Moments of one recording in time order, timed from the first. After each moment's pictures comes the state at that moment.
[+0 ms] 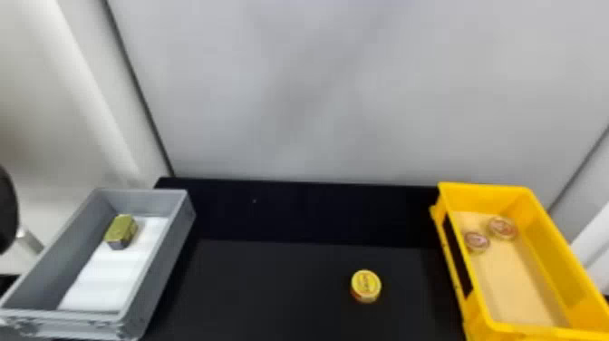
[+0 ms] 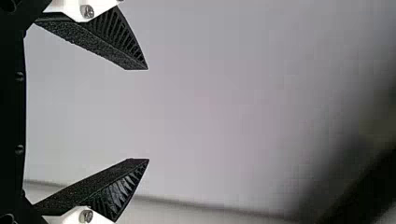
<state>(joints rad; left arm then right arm) -0.26 0.32 0.16 -2.34 -0.25 0.27 0.17 -0.69 -0.37 0.01 -2.23 0.16 0.99 -0.06</state>
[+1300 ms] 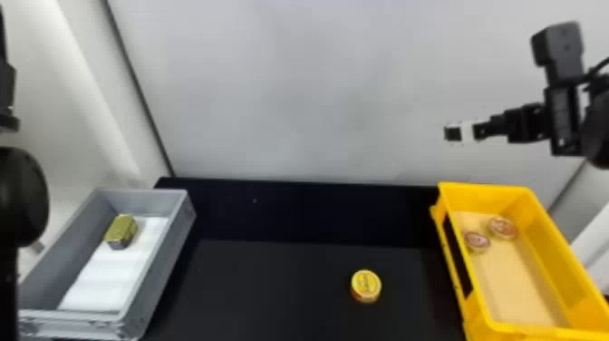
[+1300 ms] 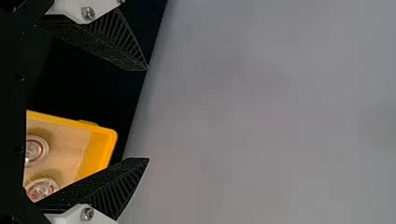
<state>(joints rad) -0.31 0.28 0.09 -2.32 -0.24 0.25 0.17 -0.58 -0.30 0.07 -1.78 0.15 1.35 0.49</state>
